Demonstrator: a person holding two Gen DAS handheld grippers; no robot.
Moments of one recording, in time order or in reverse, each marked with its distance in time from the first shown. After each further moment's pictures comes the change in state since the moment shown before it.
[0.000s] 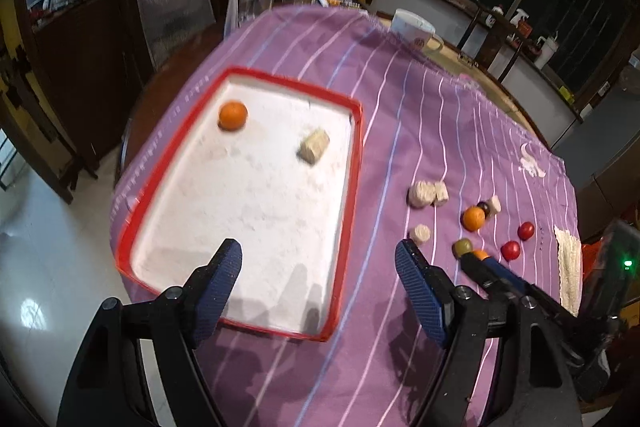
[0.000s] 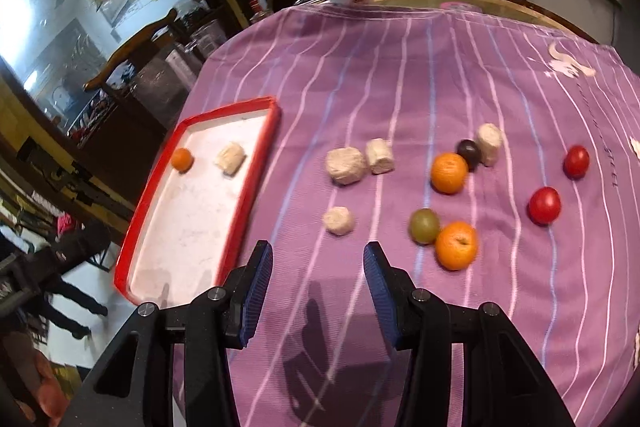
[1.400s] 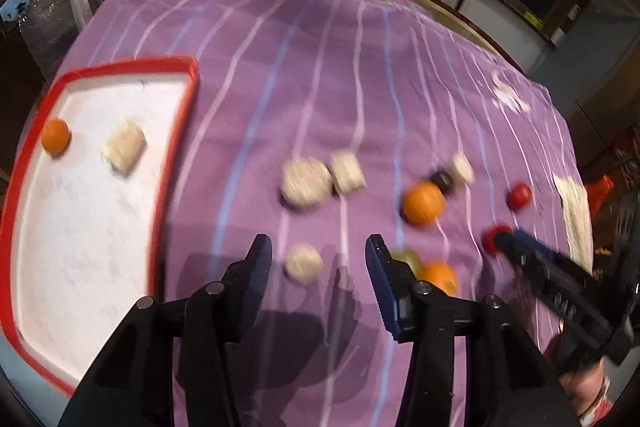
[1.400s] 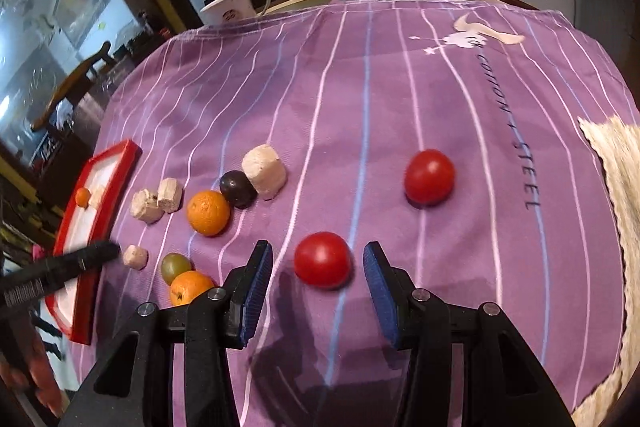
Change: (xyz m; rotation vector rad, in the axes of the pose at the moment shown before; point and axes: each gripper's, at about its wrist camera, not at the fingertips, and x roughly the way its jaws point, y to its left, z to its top) left arm 0.123 -0.128 0.015 0.210 0.123 -0.069; right arm 0.013 -0.173 0.025 0.062 -0.016 -0.099
